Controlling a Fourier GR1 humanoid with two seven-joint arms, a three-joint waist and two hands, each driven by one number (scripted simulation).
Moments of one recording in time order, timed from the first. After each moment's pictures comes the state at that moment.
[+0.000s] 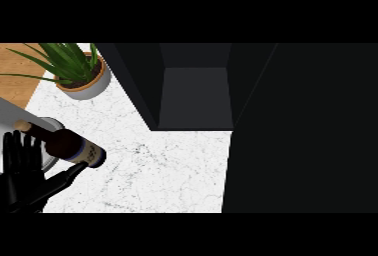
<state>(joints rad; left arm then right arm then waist) 0.11 0.02 0.30 -1.60 0.26 0.18 -0.19 -0.05 -0.09 0.11 -2.50 -0.09 0.07 0.64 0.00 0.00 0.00</state>
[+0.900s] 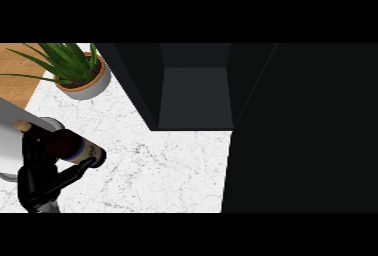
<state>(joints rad) 0.01 0.05 0.34 -1.31 0.29 0.12 -0.36 -0.12 -0.10 0.08 -2.50 -0.09 0.07 0.68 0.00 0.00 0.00</state>
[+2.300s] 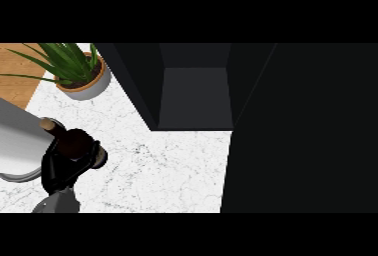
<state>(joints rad) -0.15 0.11 0.32 -0.96 0.34 -0.06 -0.58 -0.12 -0.07 0.08 -2.49 -0.08 0.08 0.68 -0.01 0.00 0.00</state>
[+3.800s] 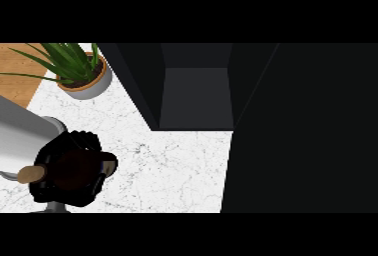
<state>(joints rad) 0.03 0.14 0.05 -1.56 0.28 -0.19 -0.38 -0.12 -0.06 0.07 -2.49 -0.08 0.09 0.69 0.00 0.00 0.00</state>
